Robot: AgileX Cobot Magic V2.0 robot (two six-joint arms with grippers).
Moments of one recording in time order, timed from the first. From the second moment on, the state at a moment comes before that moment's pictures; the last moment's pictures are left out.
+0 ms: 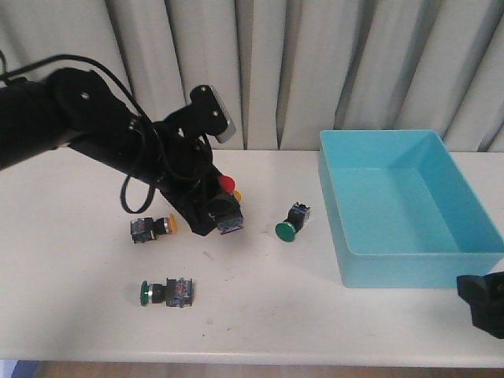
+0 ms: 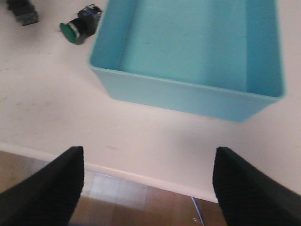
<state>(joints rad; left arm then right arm) -0.42 1.70 -1.43 -0.59 0.84 1.00 0.00 0.79 -0.61 0.20 0.71 -0.30</state>
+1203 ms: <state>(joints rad) -0.32 1.27 -0.96 -1.21 0.96 1.82 0.55 1.39 -1.05 0.70 0.77 -1.37</state>
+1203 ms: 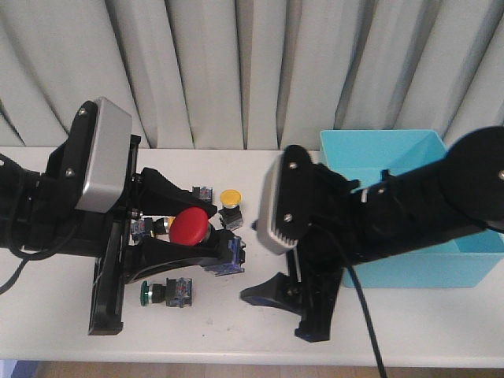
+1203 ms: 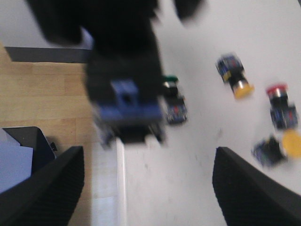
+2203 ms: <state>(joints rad) -0.32 1.27 -0.96 -1.21 0.98 1.82 0.60 1.40 -1.07 0.88 0.75 -1.56</state>
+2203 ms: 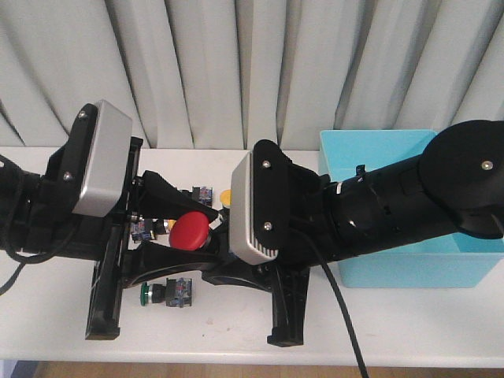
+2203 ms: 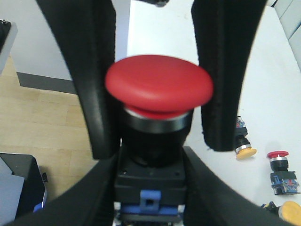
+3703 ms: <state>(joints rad) -0.32 1.32 -0.96 -0.74 0.70 1.39 -0.05 1.93 -1.46 -0.03 1.01 -0.08</state>
